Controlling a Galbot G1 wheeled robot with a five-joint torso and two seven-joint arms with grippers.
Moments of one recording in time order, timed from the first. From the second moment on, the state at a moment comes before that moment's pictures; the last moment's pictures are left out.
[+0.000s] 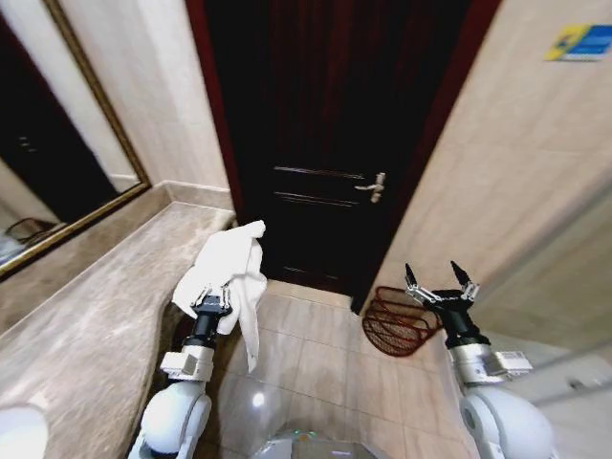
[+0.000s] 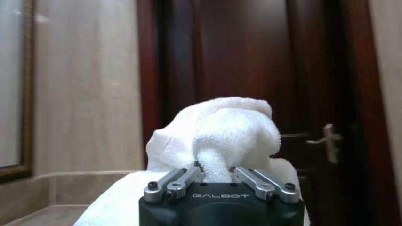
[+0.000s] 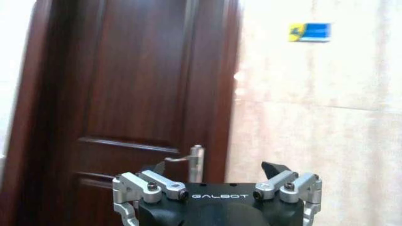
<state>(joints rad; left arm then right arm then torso) 1.67 -1.38 -0.58 -2.29 -0.09 -0.12 -0.07 -1.63 1.34 0.76 2.36 0.23 0.00 -0.05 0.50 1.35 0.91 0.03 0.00</state>
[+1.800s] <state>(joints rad) 1.61 -1.39 -0.56 -2.21 -0.12 -0.11 -0.06 -1.68 1.38 0.89 2.29 0.29 0.03 -0.01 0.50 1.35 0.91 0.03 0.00</state>
